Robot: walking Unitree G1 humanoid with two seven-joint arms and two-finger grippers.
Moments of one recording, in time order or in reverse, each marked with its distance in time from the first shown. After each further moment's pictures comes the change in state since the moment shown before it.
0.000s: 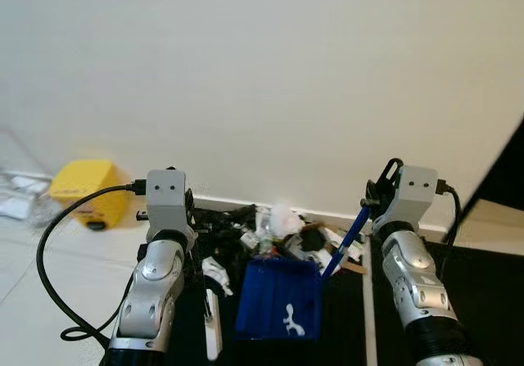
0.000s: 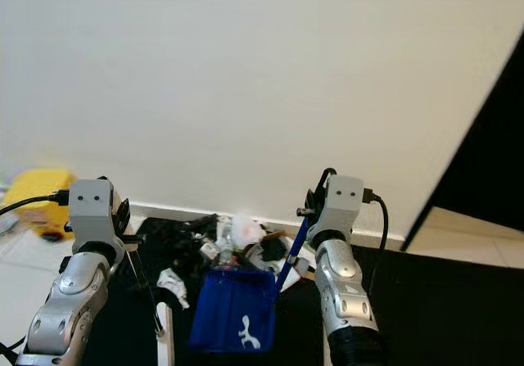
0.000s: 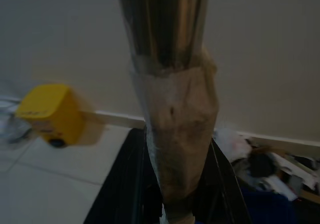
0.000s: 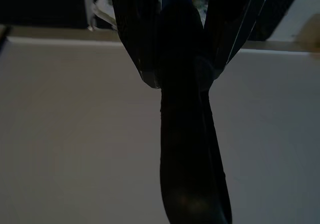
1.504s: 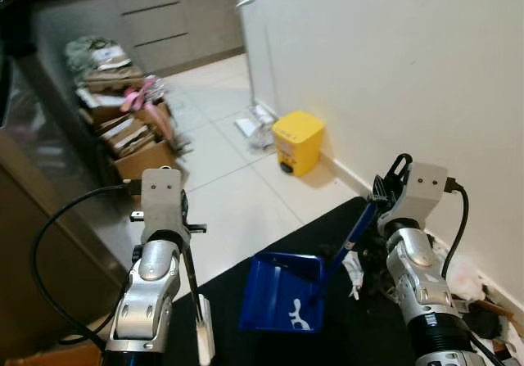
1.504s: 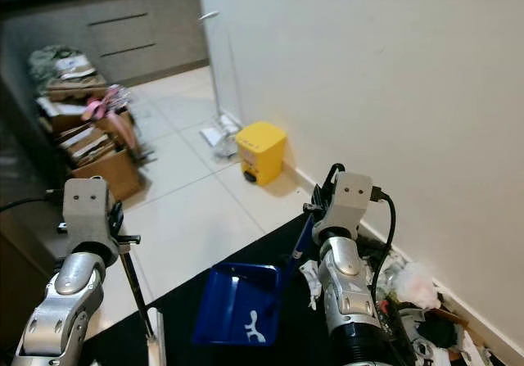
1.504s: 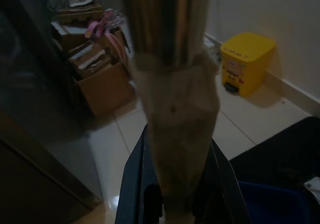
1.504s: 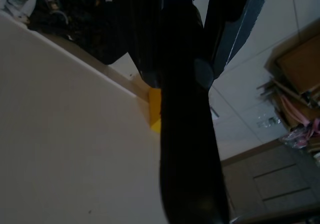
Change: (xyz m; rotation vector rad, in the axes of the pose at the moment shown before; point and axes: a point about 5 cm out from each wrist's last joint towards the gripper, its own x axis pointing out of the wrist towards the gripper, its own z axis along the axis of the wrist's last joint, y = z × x) left arm -0.002 0.001 0.001 0.027 0.024 0.024; right arm -0.001 -0.005 -0.003 0.015 -0.007 -0.023
